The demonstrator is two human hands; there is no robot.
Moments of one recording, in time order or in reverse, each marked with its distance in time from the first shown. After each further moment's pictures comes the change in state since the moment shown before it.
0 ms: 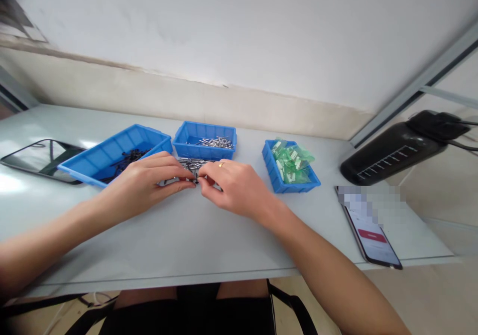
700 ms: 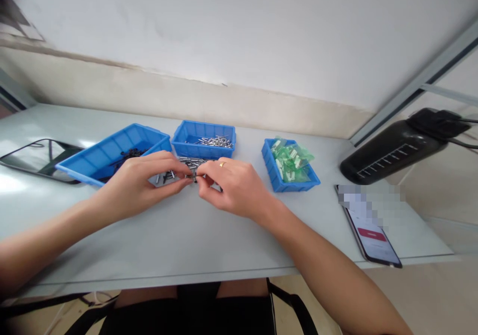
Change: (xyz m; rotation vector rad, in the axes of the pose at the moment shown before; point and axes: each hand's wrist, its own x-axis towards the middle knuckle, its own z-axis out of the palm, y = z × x) left_hand 0.001 0.008 -0.003 -0.169 0.051 -0.097; right_hand -0.001 -0.001 0.003 -0.028 0.192 -0.096
